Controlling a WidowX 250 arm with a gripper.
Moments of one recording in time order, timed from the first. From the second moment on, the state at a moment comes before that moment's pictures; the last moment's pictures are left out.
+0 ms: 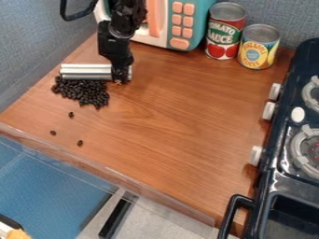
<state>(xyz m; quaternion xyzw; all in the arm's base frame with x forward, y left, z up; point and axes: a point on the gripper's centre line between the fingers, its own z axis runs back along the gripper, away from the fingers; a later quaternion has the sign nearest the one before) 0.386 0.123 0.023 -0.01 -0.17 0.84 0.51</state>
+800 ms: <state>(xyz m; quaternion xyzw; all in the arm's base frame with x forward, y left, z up) 0.382 0.116 0.030 -0.02 -0.16 0.84 0.52</state>
